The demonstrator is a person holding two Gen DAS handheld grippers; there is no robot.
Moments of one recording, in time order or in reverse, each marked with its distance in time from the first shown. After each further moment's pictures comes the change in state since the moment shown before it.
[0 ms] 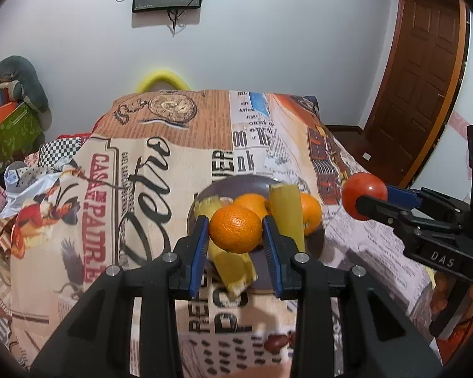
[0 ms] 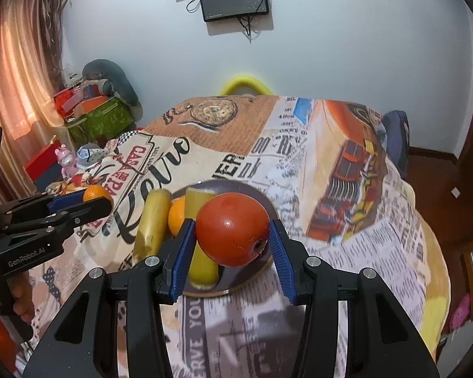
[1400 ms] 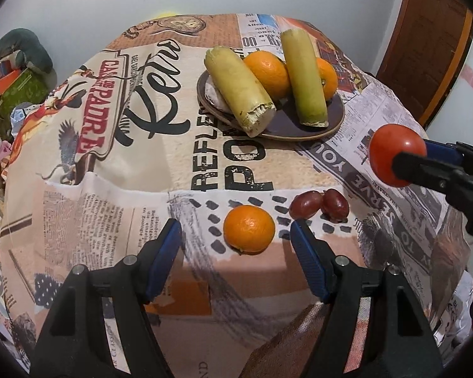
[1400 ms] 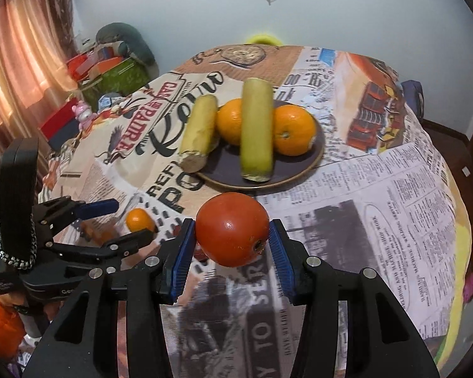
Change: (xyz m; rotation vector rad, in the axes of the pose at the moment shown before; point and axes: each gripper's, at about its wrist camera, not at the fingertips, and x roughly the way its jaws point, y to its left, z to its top) left arm 0.004 0.001 -0.128 0.017 0.248 0.049; right arm -0.012 0.043 -0.084 -0.004 0.170 0.052
